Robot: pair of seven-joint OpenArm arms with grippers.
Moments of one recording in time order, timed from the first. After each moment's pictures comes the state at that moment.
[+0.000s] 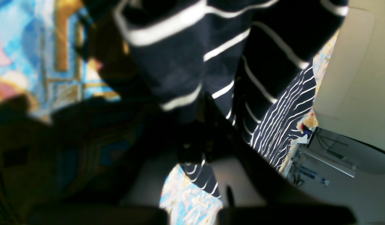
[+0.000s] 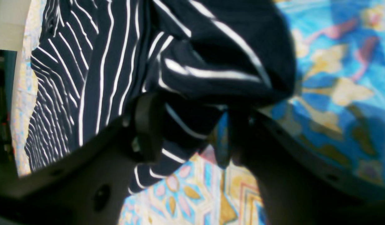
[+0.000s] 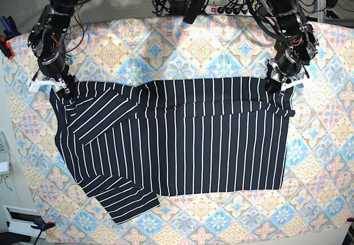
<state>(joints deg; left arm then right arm) 4.2 -3.5 -40.2 67.5 -55.2 -2.7 47.1 -3.6 6.9 41.5 63.6 41.4 18.9 -37.8</state>
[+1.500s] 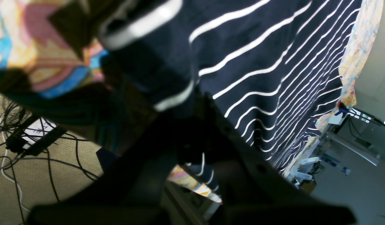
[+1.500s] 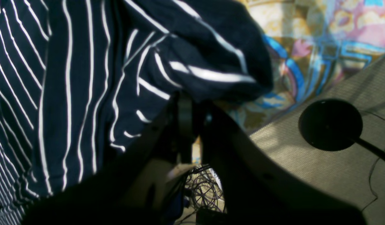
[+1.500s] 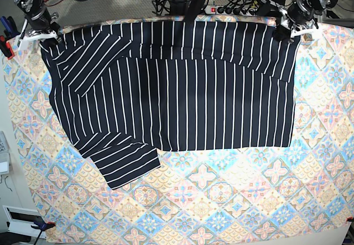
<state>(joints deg) 29.7 -7.0 -40.0 79.6 -67.6 -2.9 52.7 -28.0 7.8 44.6 83.0 41.1 19.0 -41.1</state>
